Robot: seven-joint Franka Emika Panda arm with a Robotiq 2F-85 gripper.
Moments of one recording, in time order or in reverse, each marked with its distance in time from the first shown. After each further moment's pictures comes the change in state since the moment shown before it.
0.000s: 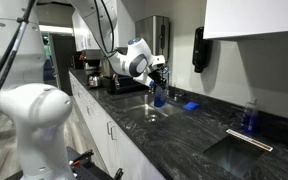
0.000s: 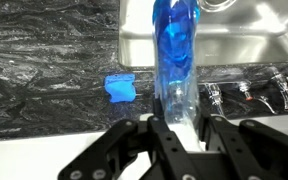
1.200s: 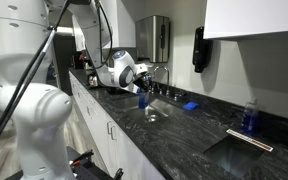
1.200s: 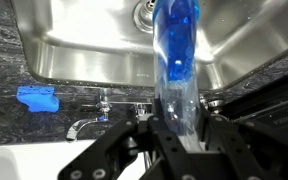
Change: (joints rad) arm -0.005 0.116 0.205 -0.058 -0.068 0.244 0.024
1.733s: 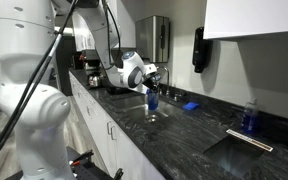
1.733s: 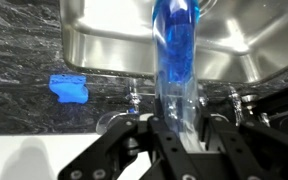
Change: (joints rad) arm -0.059 0.063 -0.042 0.079 -0.019 -0.012 -0.036
